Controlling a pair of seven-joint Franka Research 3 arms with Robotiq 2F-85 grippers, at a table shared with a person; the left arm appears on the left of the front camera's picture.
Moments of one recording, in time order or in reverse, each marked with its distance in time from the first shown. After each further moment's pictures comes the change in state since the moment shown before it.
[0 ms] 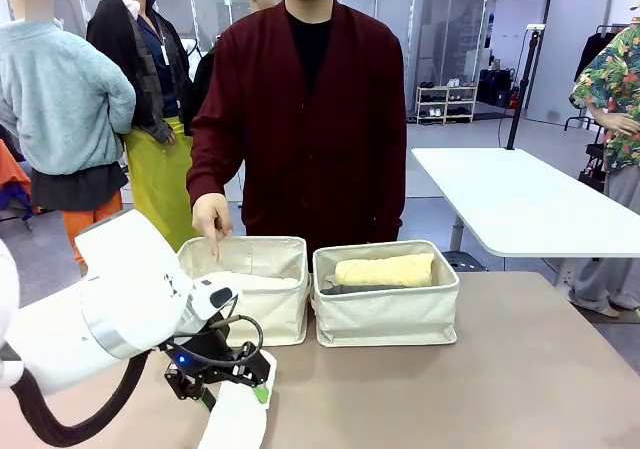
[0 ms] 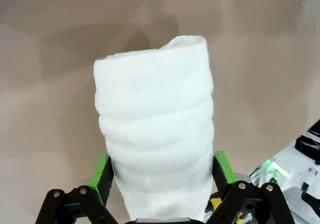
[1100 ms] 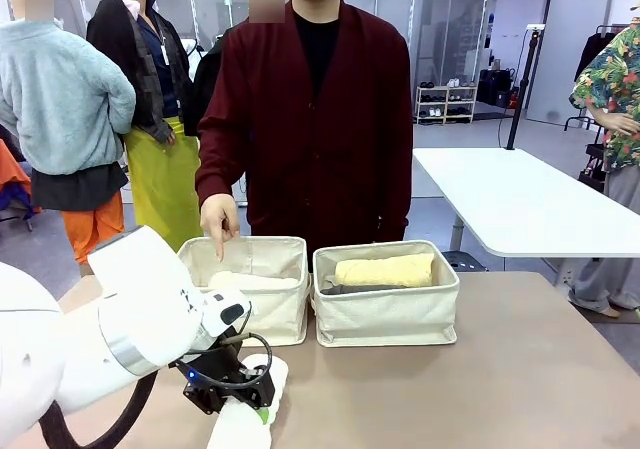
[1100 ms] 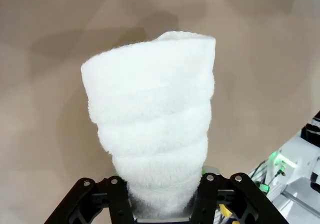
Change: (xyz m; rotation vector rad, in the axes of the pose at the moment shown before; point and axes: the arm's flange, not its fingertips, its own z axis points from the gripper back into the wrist) left arm -0.011 -0.012 -0.018 -0.021 0.009 -0.082; right arm 0.000 0.000 0.000 0.000 0.000 0.000
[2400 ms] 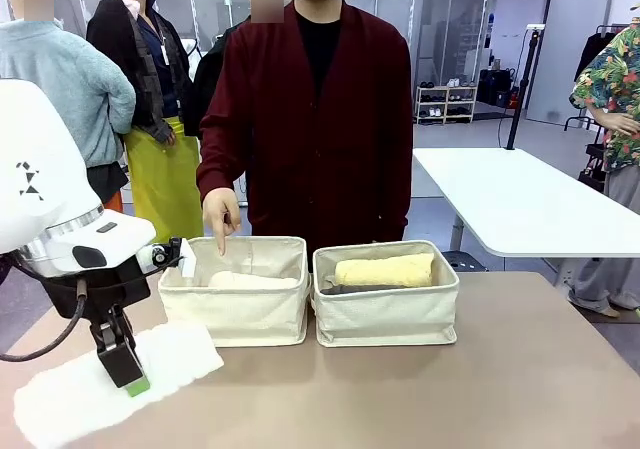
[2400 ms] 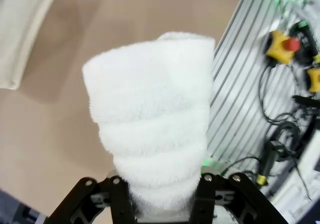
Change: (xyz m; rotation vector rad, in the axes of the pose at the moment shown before) left arm -0.053 0.008 0.184 0.133 0.181 -0.844; right arm 0.000 0.000 0.000 0.000 0.000 0.001
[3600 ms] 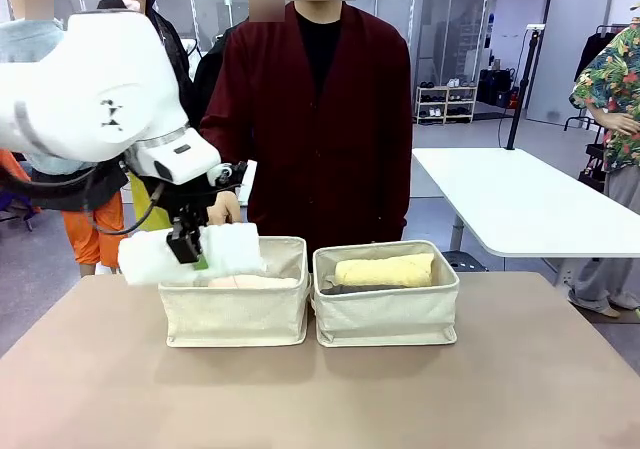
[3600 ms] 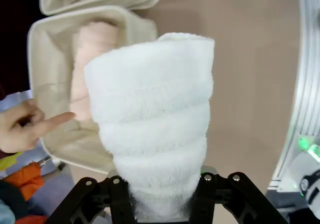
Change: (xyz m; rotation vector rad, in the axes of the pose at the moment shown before) left arm 0.137 0.117 0.052 0.257 0.035 -0.472; right arm 0.000 0.000 0.000 0.001 0.001 0.000
